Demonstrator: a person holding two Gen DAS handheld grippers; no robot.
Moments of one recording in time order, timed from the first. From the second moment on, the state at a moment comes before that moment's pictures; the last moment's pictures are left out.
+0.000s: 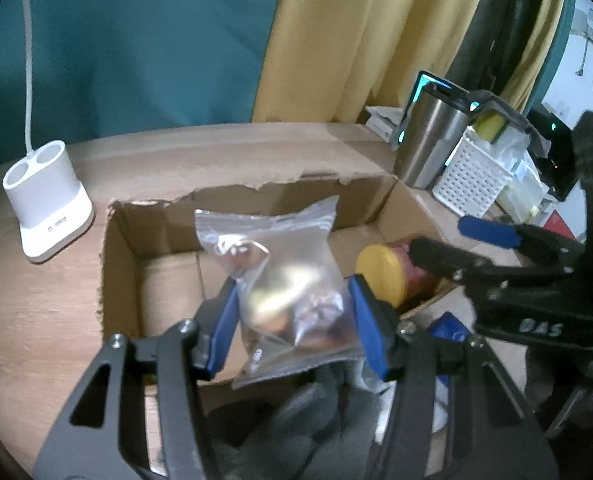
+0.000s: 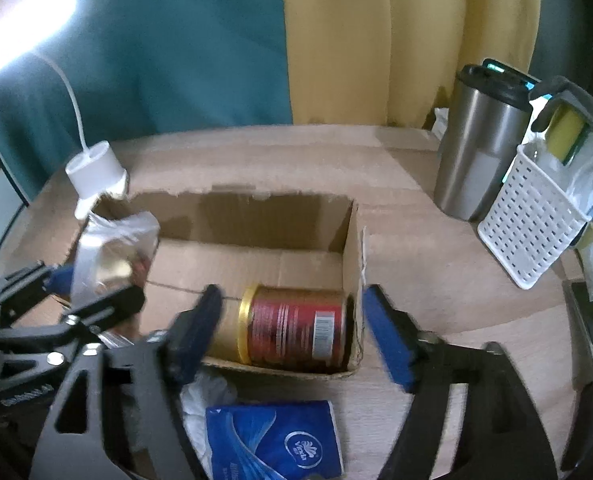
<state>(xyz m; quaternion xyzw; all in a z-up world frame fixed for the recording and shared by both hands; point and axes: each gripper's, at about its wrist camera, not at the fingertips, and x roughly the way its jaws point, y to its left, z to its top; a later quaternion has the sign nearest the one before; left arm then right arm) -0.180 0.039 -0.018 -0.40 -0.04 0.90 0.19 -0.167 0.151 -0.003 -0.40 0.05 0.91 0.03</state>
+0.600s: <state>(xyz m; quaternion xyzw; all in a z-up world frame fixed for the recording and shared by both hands) -0.206 0.095 -0.038 -0.45 -0.02 0.87 0.18 -0.162 0.206 -0.018 -0.39 0.09 0.92 0.03</state>
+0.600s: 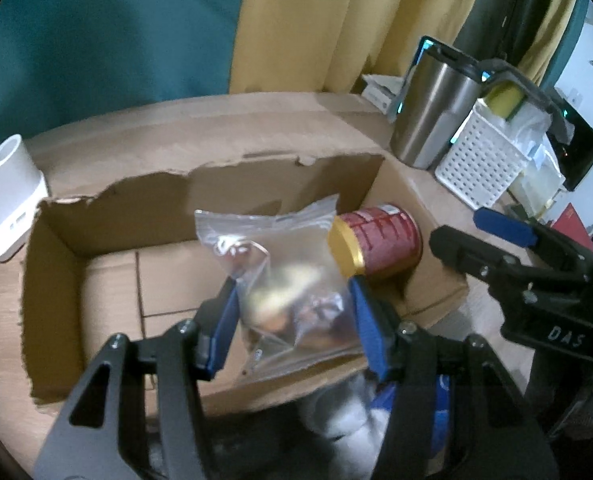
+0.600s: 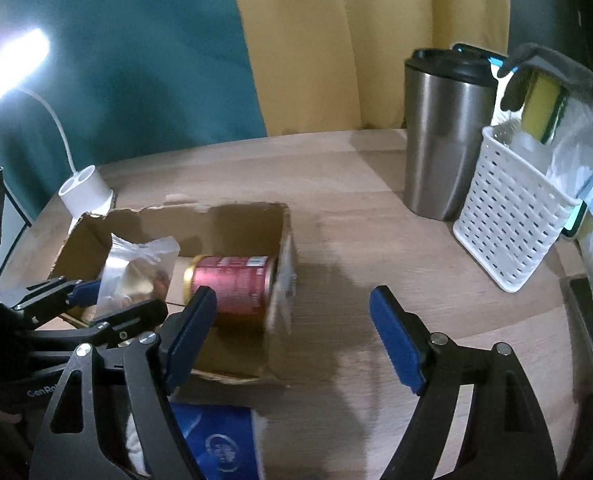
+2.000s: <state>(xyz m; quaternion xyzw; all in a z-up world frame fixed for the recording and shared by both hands) -0.192 0.075 -0.018 -0.43 -0.03 0.88 0.19 -0.185 0.200 -0.028 -0.41 0.06 0.91 0.04</state>
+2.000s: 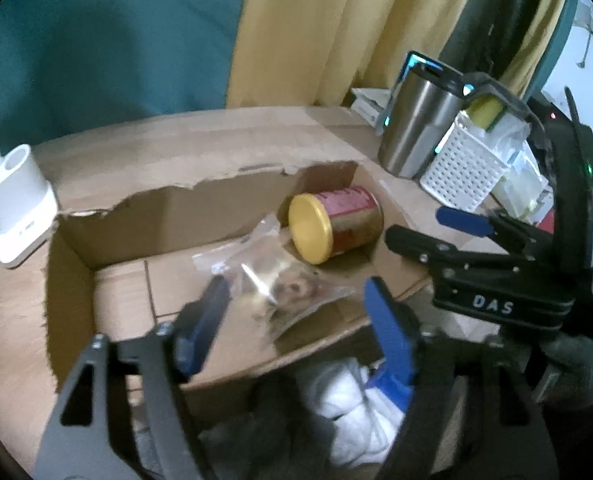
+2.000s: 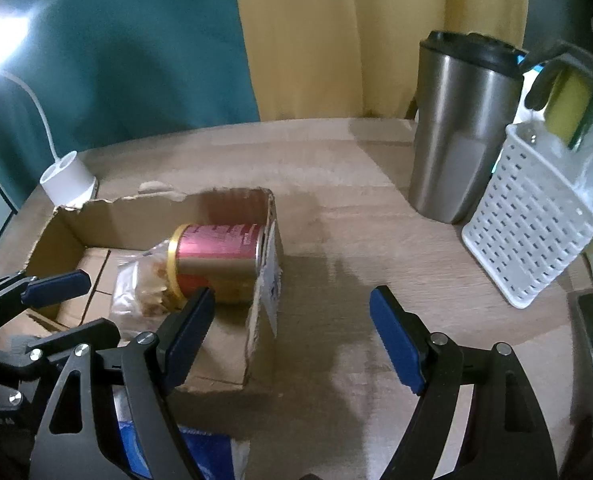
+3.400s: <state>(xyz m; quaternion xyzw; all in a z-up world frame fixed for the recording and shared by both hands) -0.097 0.008 -0.004 -0.40 -0.06 0.91 0.10 -0.101 0.148 -0.001 -0.38 0.04 0.92 0.00</state>
